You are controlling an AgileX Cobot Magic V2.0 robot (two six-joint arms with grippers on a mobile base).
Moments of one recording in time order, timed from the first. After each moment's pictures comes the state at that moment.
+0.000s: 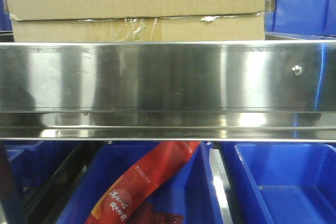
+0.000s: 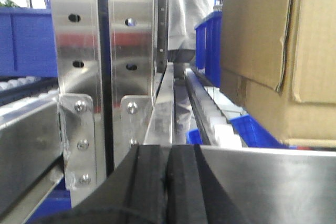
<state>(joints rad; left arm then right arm) 0.02 0.00 0.00 0.00 0.02 0.00 0.04 0.00 0.00 0.10 0.07 -0.08</state>
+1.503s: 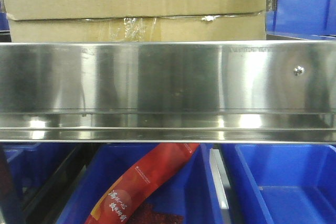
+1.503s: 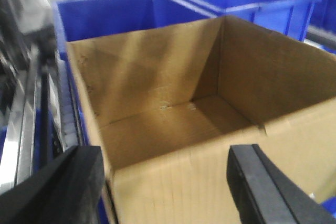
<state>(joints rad) -0.37 1.06 -1.39 0.02 0.74 0.00 0.27 0.85 -1.26 0.26 0.69 -0.09</state>
